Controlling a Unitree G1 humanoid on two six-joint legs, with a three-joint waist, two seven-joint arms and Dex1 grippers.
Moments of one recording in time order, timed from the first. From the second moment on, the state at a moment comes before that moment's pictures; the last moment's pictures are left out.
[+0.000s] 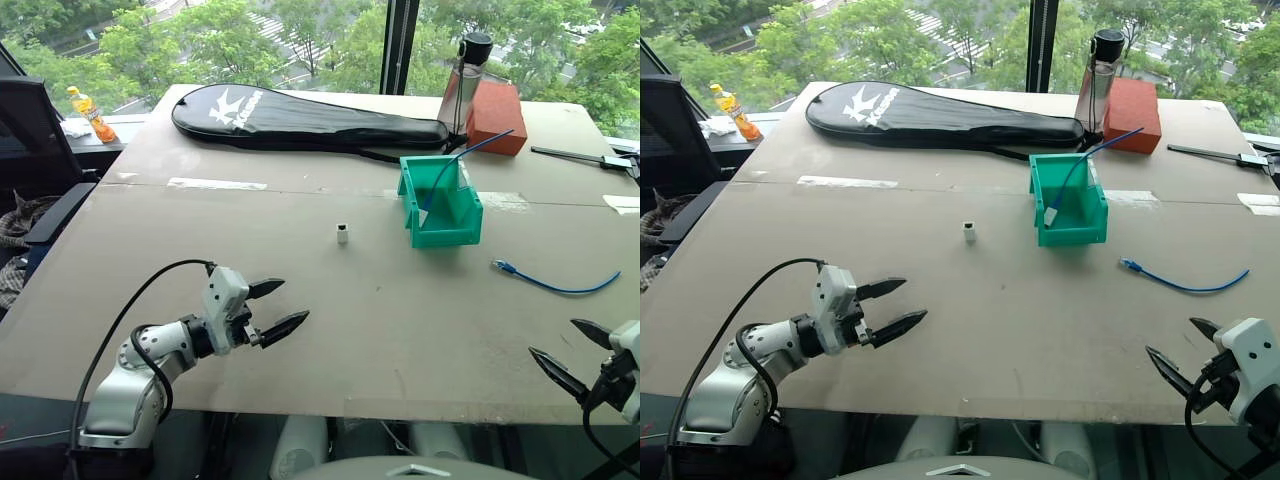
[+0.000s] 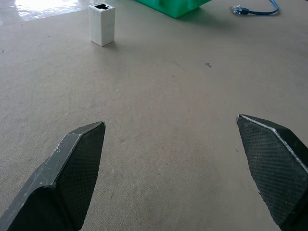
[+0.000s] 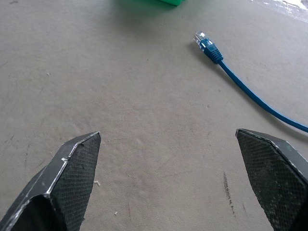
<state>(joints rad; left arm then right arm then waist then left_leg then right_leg) 0.12 0.63 0.12 -0.26 -0.48 0.30 -0.94 0.67 -0.61 -0.55 -0.59 0.47 0.37 0.74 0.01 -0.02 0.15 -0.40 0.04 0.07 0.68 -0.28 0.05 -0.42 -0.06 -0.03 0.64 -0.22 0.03</state>
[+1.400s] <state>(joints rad) 0.02 0.65 0.00 -0.50 -0.55 0.28 -1.07 -0.61 -0.99 0.29 0.22 0.21 0.73 1.06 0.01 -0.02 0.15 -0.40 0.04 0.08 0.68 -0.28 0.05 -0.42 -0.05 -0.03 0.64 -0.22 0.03</state>
